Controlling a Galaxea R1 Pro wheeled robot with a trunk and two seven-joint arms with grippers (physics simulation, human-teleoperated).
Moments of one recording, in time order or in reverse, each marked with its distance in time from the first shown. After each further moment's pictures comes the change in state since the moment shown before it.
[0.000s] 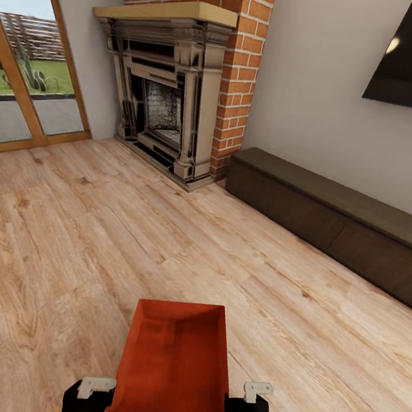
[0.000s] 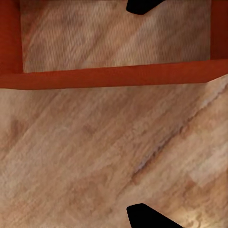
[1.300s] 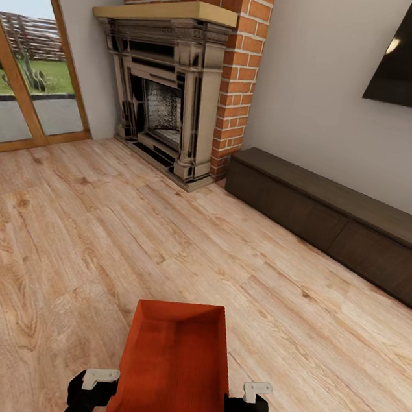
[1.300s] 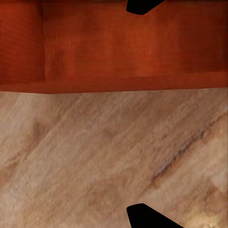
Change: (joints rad) left arm -0.002 -0.009 -0.001 -0.051 -0.001 0.002 0.001; right arm 0.000 0.001 0.000 0.000 -0.001 0.000 0.000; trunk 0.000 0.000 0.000
